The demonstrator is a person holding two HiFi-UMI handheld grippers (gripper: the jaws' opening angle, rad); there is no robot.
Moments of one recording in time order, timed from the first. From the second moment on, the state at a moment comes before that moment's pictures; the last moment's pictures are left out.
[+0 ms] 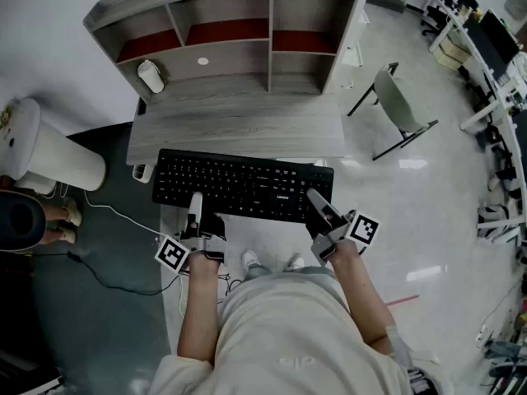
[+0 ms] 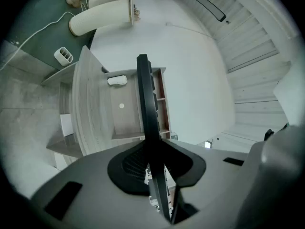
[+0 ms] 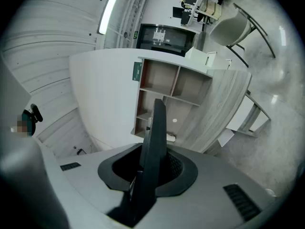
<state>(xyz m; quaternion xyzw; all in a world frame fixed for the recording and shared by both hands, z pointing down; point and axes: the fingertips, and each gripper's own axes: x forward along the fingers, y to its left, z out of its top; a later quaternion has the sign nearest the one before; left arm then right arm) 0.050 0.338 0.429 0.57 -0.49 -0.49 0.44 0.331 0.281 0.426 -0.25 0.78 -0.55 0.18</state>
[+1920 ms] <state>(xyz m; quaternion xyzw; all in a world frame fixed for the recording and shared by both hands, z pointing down) -0.039 0.166 0.497 0.48 -0.54 -0.51 0.46 0.228 0.059 0.479 -0.22 0.77 -0.59 0.08</state>
